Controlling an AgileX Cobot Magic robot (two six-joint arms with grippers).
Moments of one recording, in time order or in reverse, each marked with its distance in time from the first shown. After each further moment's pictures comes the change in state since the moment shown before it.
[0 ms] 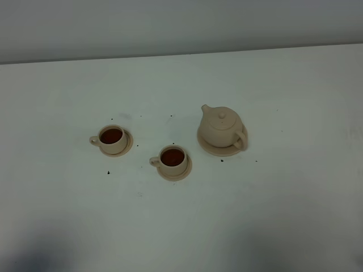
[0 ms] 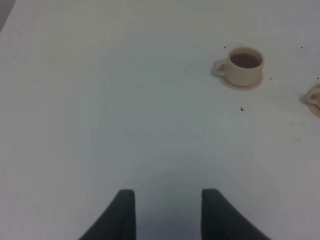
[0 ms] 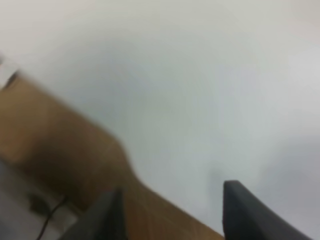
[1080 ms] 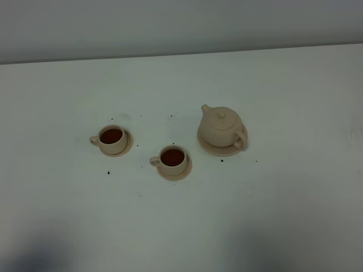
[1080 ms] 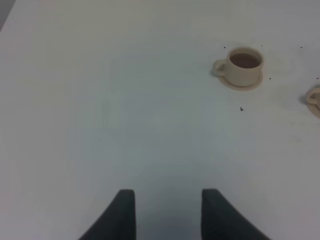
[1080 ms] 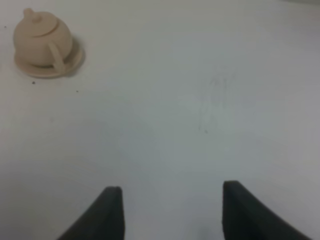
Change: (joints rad) left arm 0.000 0.000 0.000 0.000 0.000 0.000; right arm -0.374 -0.418 0.000 0.018 -0.002 -0.031
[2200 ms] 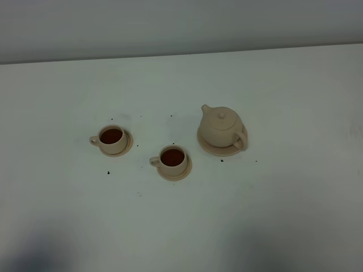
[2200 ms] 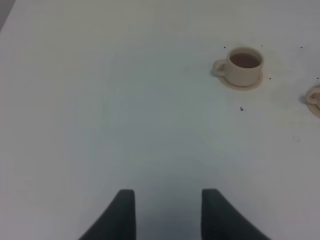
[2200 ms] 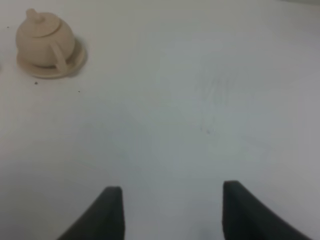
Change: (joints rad) left arm 0.000 0.000 0.000 0.000 0.000 0.001; right arm -0.003 0.000 0.000 0.008 0.000 -0.006
